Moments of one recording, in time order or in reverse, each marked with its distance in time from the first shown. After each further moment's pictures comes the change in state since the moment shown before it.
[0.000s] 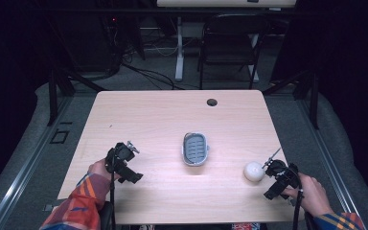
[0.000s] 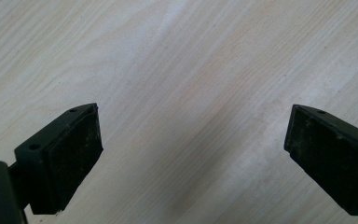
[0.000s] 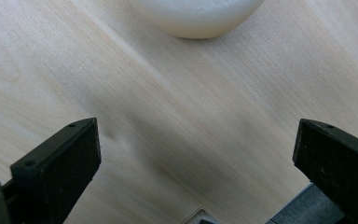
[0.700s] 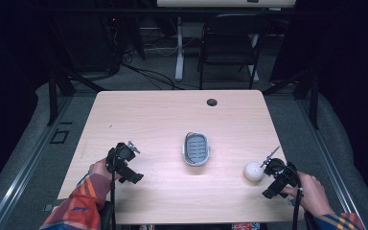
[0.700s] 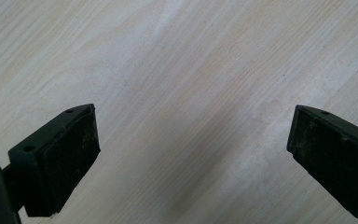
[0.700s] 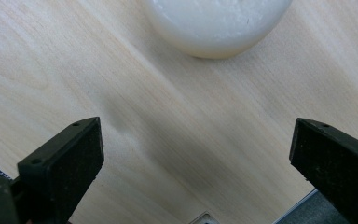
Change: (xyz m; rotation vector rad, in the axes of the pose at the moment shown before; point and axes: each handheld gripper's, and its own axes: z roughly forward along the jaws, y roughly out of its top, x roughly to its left) left arm 0.001 0.001 0.001 0.005 -0.010 0.006; right arm 0.003 0.006 -0.007 -0.022 0.032 -0.033
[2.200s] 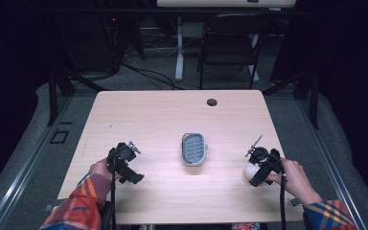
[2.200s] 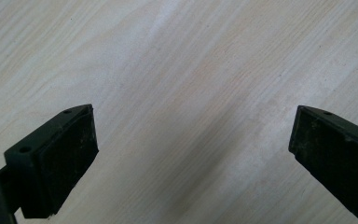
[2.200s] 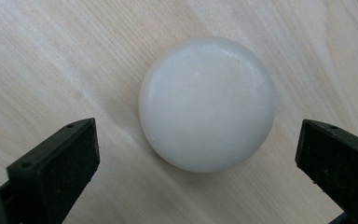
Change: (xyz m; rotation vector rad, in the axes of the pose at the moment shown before) left arm -0.001 0.001 0.001 0.001 -0.009 0.006; right arm 0.002 0.054 0.001 -0.035 -0.023 -0.075
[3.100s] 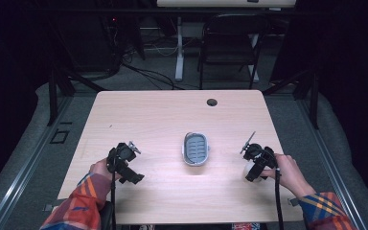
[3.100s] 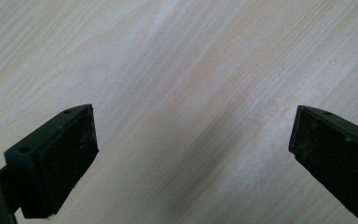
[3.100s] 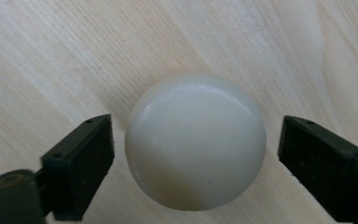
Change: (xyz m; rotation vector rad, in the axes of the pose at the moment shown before) left arm 0.000 0.000 0.000 0.001 -0.002 0.004; right arm -0.006 0.020 0.009 0.030 0.000 -0.029
